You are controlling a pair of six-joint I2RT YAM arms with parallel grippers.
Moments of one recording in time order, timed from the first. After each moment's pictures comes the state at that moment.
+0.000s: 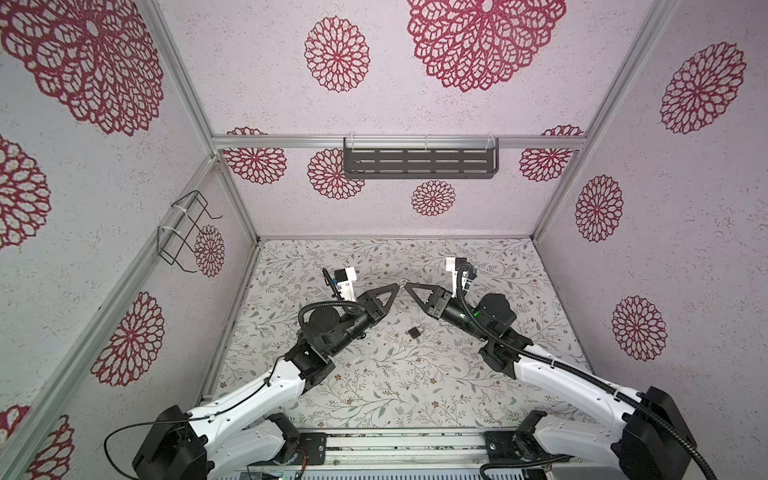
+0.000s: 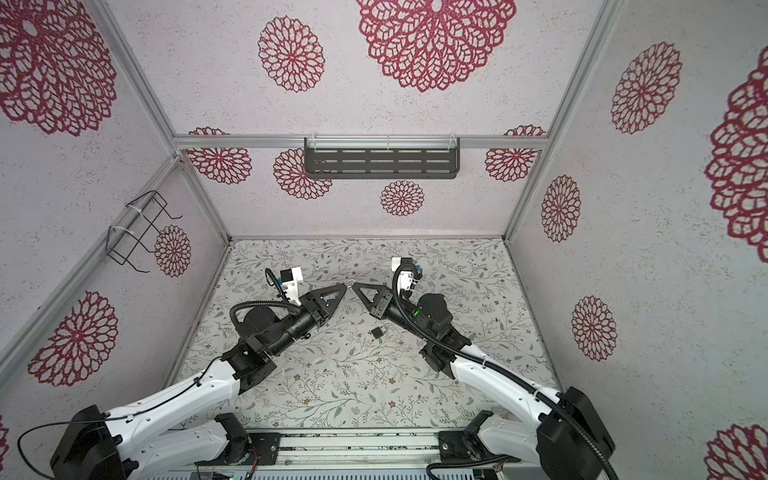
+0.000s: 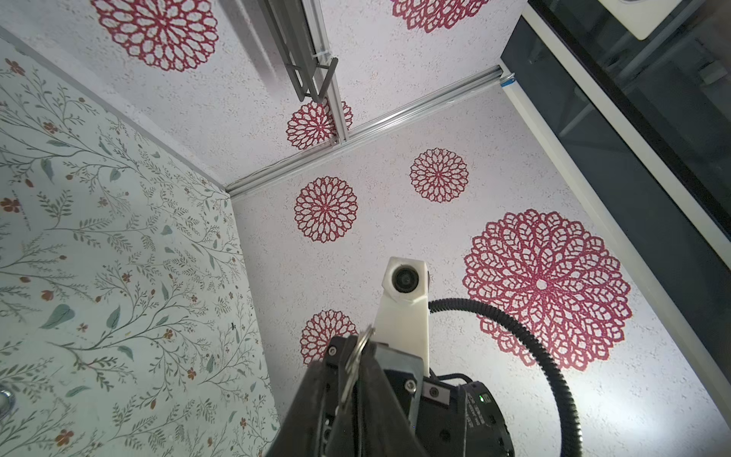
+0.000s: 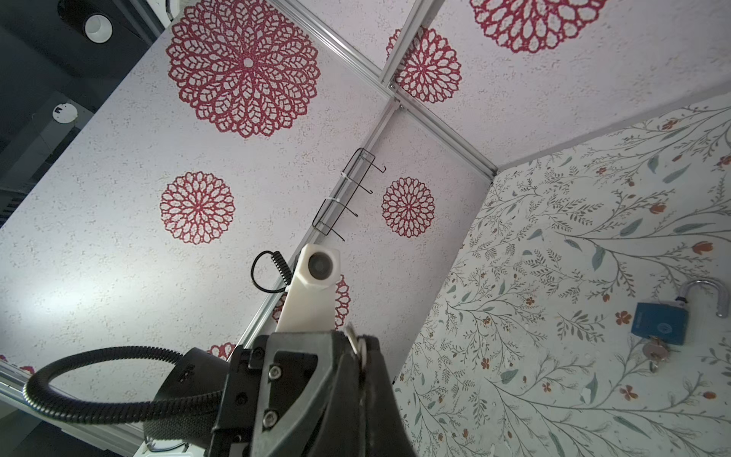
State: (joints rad) left arm -0.75 1.09 0.64 0.58 0.08 -1.22; right arm 0.74 1.16 0.72 0.60 -0.31 1.04
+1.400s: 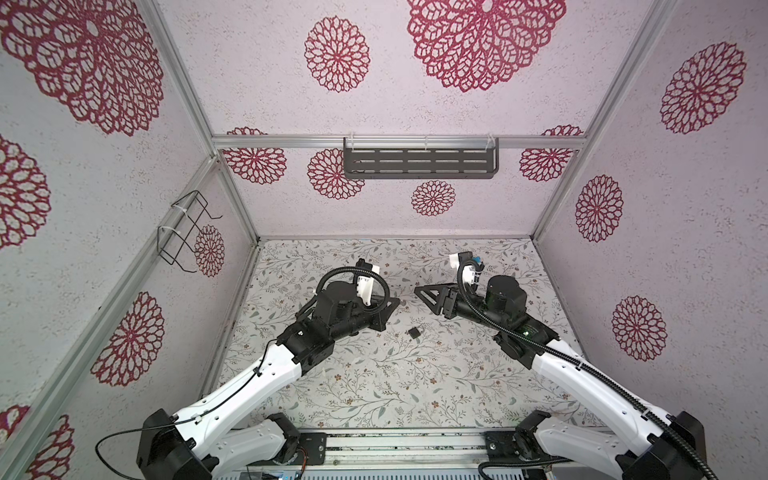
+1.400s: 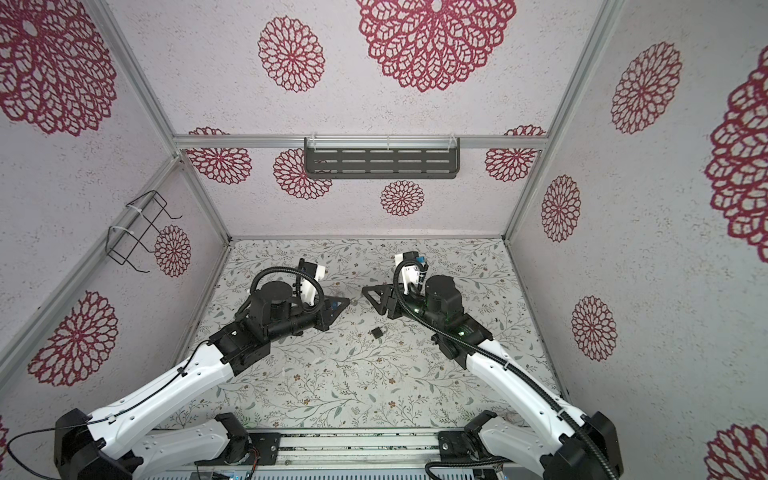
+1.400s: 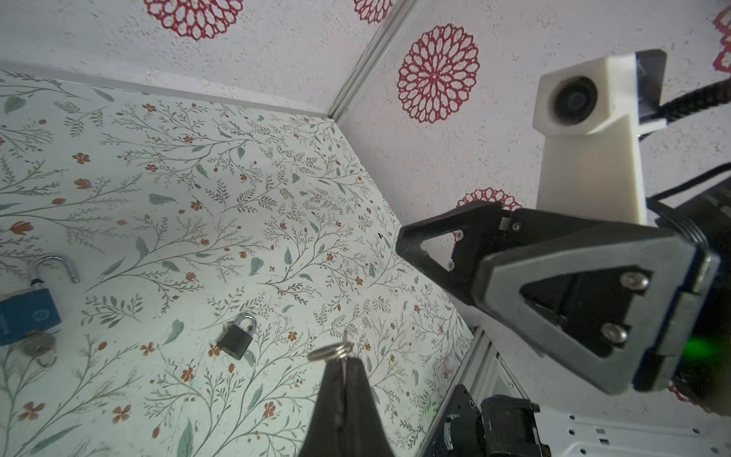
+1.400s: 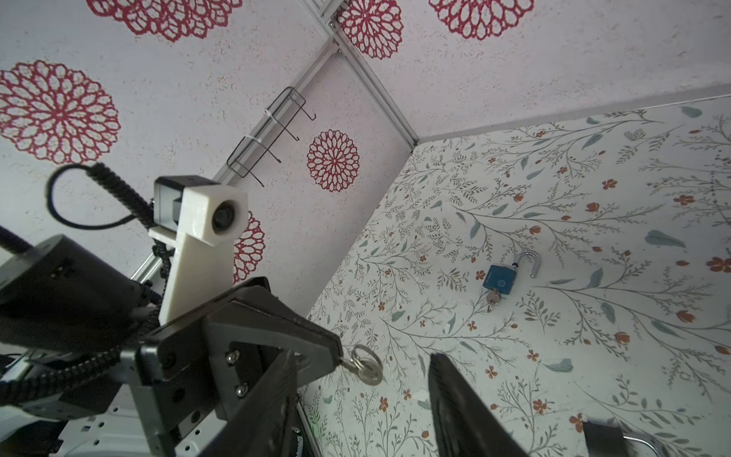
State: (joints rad) left arm -0.71 1.14 0.96 -0.16 0.23 -0.54; right arm 0.61 1.08 0.88 0.04 -0.45 0.65
